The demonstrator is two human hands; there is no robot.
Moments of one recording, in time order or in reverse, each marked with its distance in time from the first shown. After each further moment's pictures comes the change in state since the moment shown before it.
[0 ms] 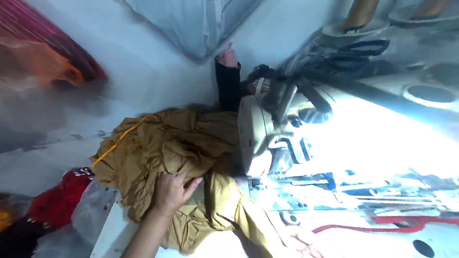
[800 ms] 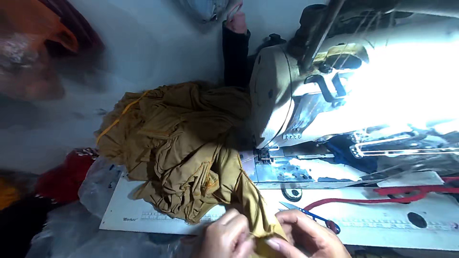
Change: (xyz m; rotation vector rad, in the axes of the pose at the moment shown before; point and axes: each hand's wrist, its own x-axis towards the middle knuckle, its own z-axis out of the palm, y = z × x) left_hand -0.055 0.148 -0.104 -0.760 -0.413 -0.175; right_hand -0.016 -0.001 0.038 -0.547 0.036 -0.374
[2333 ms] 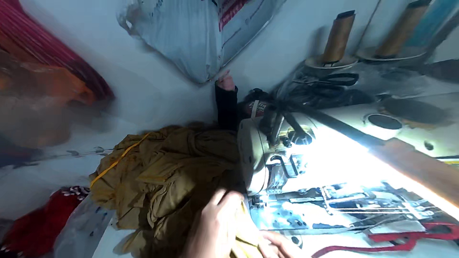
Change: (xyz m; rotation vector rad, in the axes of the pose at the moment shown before) left_hand 0.103 -0.010 -0.018 0.301 0.287 0.223; right_hand 0.042 -0.008 0.022 -0.008 0.279 -0.044
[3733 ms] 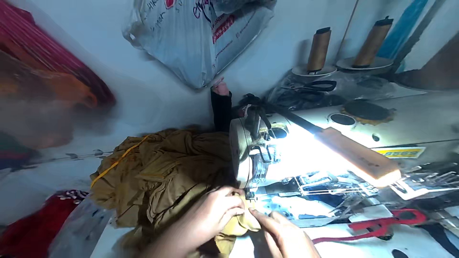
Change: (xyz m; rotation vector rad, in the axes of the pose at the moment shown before) left_hand 0.021 -0.028 -0.010 -0.195 -0.555 0.271; right_hand 0.020 -0.003 -0.028 -0.749 -0.200 0.016
